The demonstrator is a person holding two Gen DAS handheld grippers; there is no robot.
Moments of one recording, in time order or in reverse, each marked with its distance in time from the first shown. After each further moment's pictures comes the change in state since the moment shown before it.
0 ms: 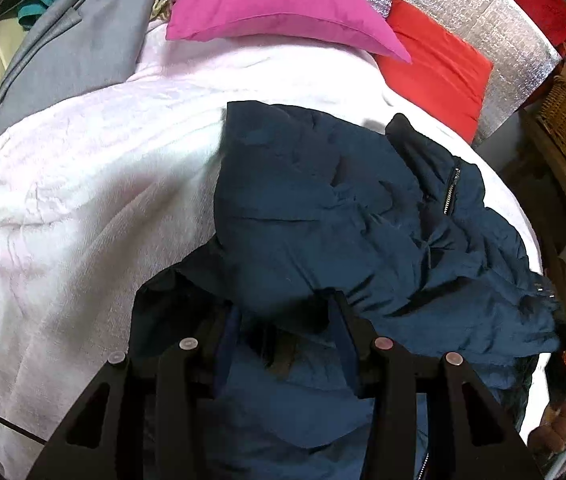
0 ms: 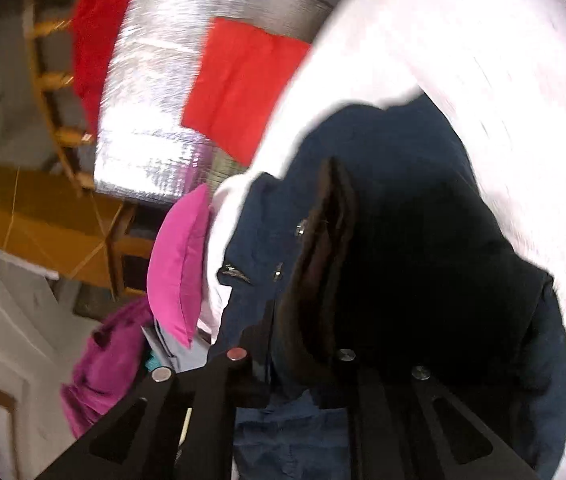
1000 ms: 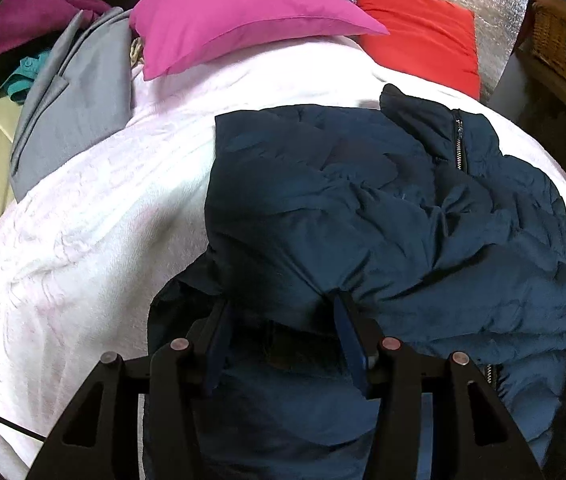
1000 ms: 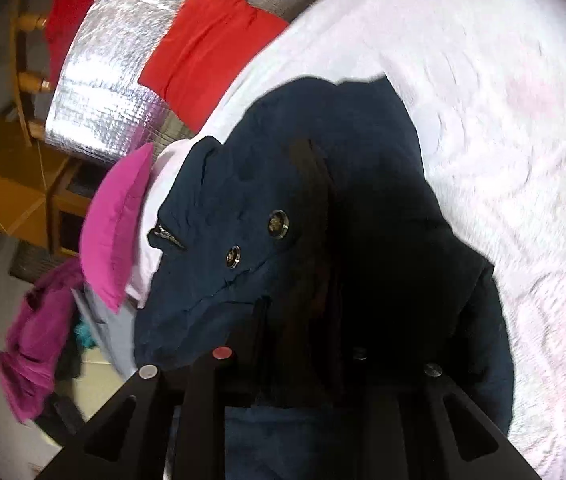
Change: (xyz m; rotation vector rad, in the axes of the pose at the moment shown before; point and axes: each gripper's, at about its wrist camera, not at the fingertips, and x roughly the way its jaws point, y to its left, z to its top) left arm 0.003 -0.027 -0.008 0.213 -0.045 0.192; right arm 0.012 -0.008 -0.006 -0.111 0.090 -0.284
